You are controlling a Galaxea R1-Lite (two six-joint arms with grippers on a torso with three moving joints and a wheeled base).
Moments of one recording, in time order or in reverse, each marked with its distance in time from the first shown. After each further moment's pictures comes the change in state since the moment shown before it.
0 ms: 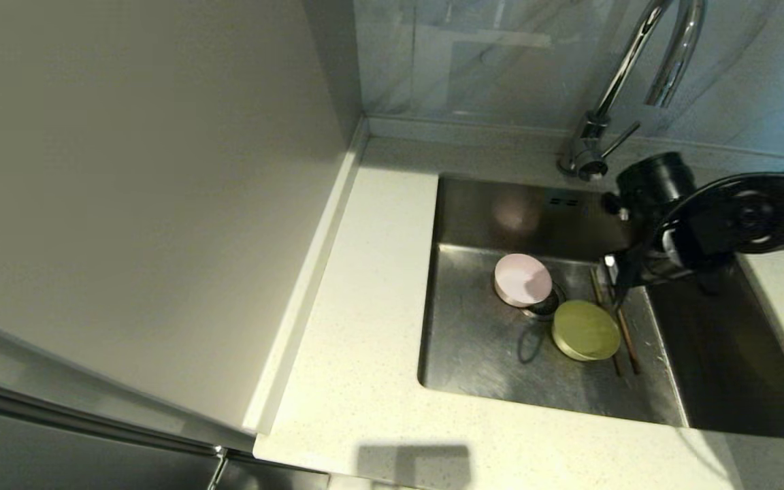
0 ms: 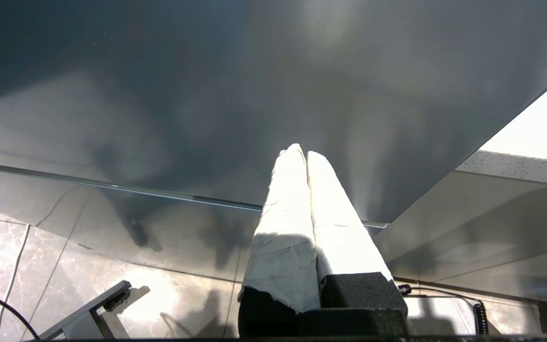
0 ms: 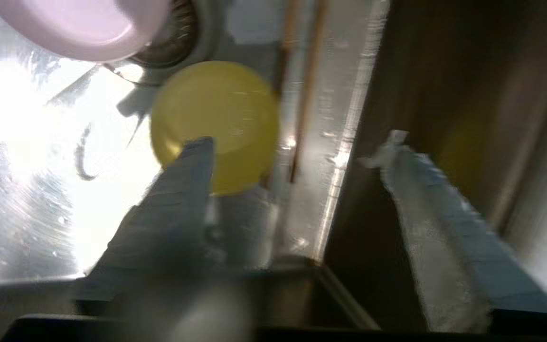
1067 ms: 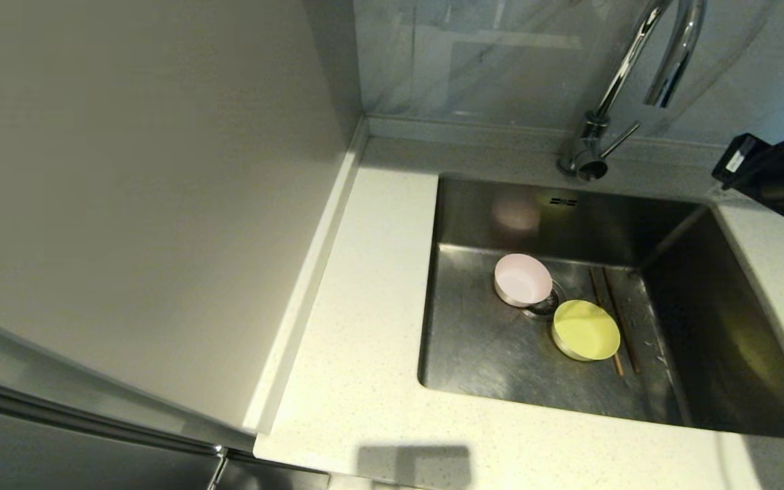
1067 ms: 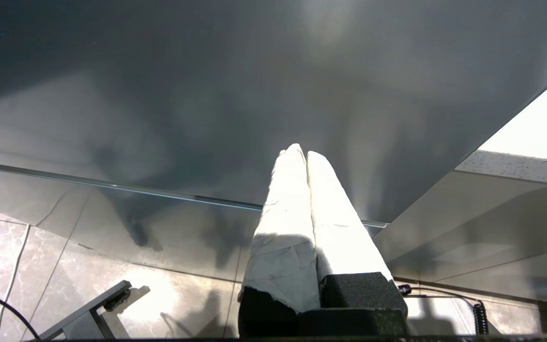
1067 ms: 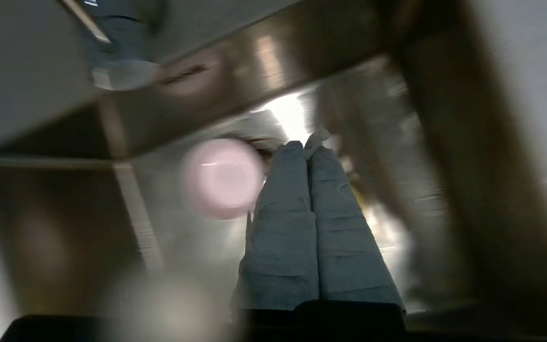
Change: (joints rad) left arm 0.000 0.000 0.000 0.000 0.000 0.000; right arm -0.254 -0.182 -0.173 0.030 0.379 0.554
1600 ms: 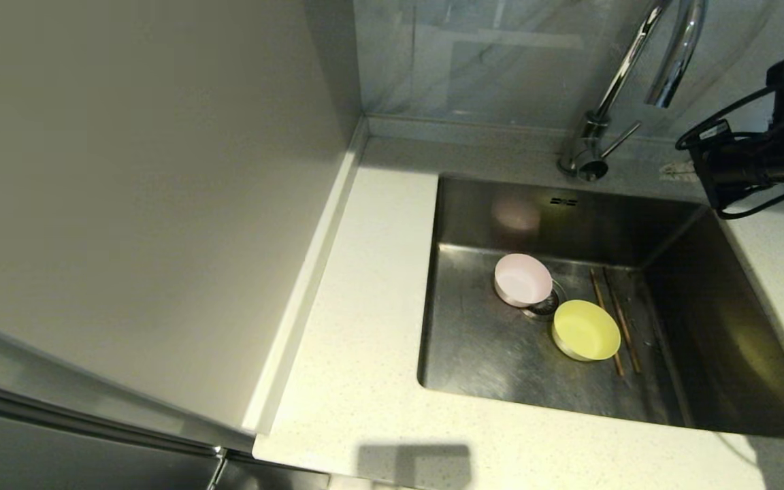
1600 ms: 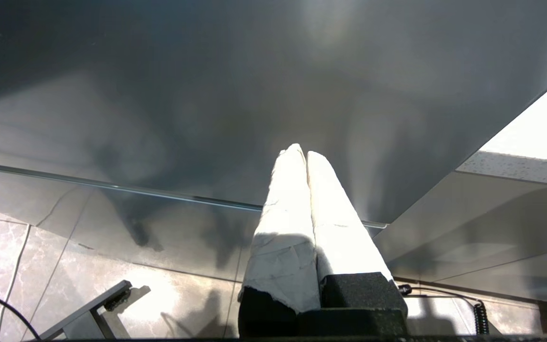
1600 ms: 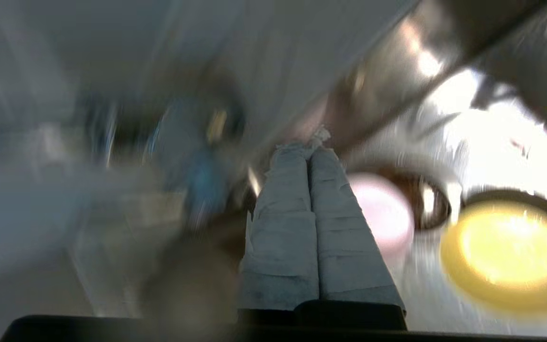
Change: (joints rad) left arm 0.000 0.000 0.000 0.000 -0.001 0.000; right arm -0.111 0.311 -0.332 -0.068 0.283 0.454
